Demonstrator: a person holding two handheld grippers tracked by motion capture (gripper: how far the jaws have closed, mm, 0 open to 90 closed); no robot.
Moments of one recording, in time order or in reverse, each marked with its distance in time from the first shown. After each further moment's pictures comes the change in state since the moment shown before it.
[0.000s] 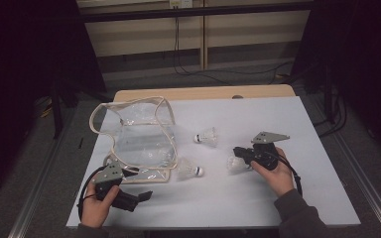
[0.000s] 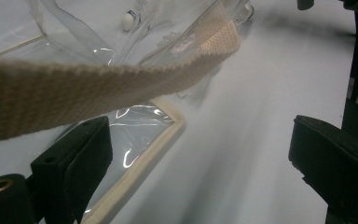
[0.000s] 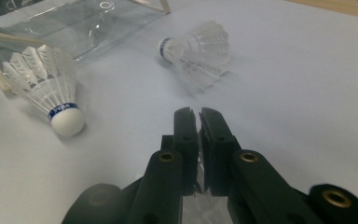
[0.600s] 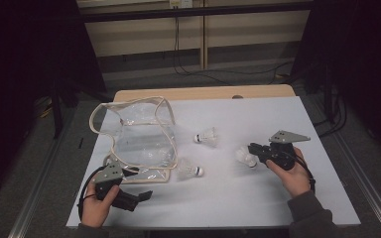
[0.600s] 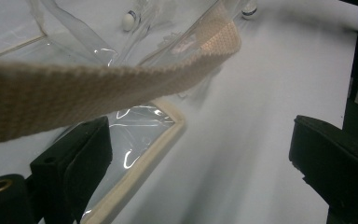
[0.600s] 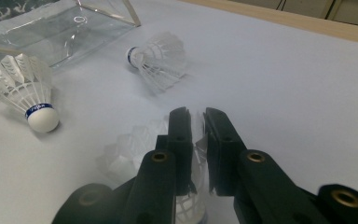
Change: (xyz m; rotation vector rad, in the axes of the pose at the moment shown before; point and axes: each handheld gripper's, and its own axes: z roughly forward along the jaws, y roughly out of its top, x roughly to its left) left arm 0.000 0.000 0.001 -0.006 0.001 -0.005; right arm -0.020 -0.006 -0.034 -0.048 -0.077 0.009
